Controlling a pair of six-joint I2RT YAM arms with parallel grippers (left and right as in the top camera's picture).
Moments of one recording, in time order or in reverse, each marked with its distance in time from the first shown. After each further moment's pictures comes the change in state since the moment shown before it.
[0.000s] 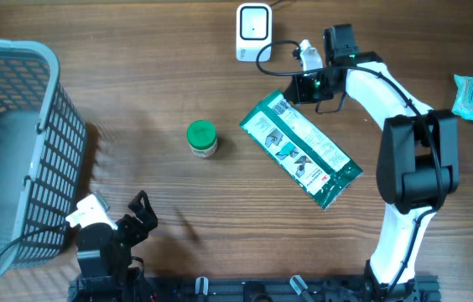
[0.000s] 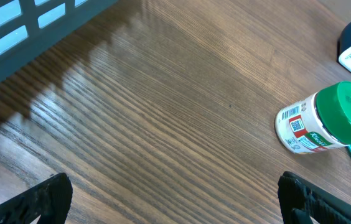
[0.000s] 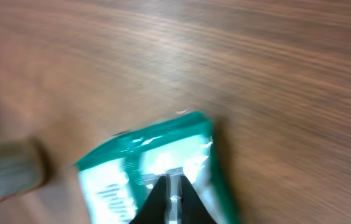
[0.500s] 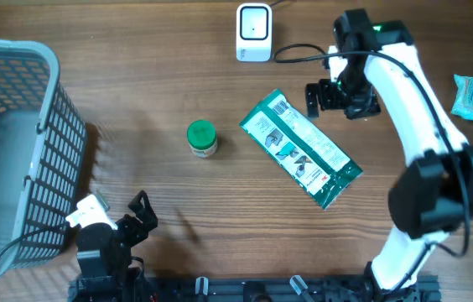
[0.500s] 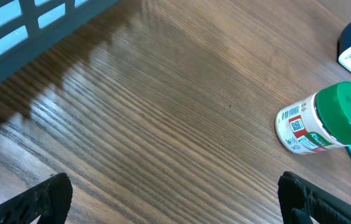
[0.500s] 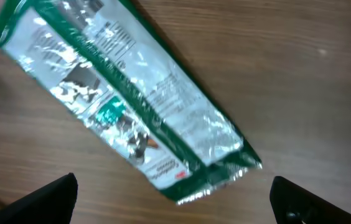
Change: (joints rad) left arm 0.000 0.000 0.000 0.000 0.000 0.000; right arm 0.025 -0.218 0.230 -0.774 0.481 0.163
